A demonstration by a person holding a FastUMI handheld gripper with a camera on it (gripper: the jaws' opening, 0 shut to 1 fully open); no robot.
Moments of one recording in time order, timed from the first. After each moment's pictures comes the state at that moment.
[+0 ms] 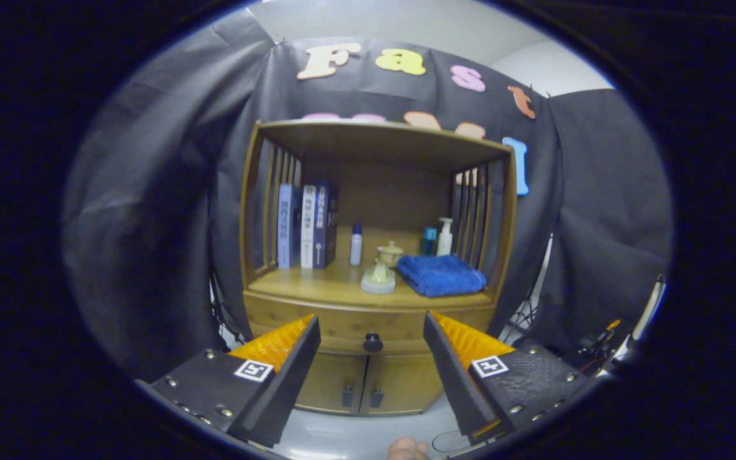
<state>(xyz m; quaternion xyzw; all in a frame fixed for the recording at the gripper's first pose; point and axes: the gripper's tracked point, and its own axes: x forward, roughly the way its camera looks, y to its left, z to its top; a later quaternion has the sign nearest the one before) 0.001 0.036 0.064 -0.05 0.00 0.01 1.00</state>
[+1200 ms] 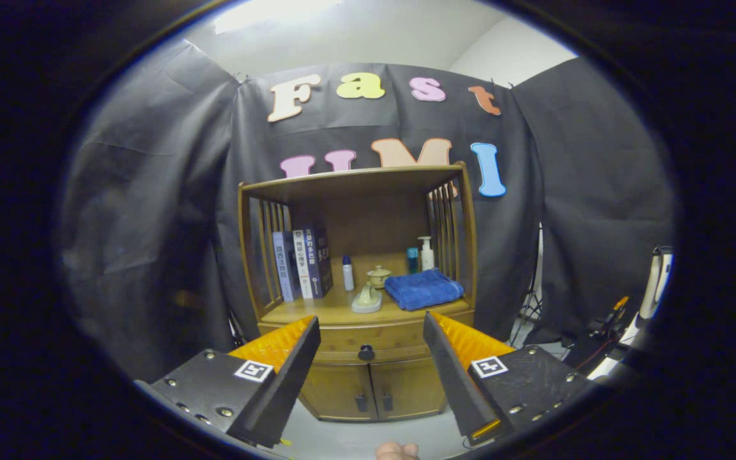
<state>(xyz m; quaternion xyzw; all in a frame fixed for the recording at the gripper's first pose) -0.051 -0.022 0.095 0.05 -0.02 0.03 1.00</state>
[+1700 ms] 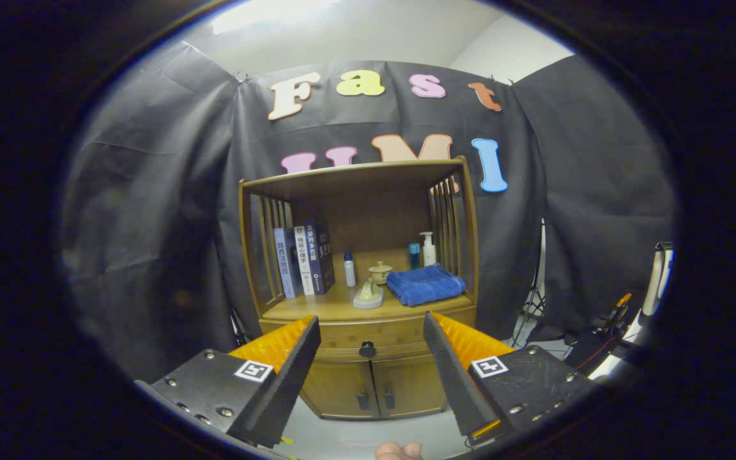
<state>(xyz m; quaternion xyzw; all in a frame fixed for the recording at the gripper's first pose) -0.046 -0.025 0.081 0.04 -0.01 0.04 1.00</state>
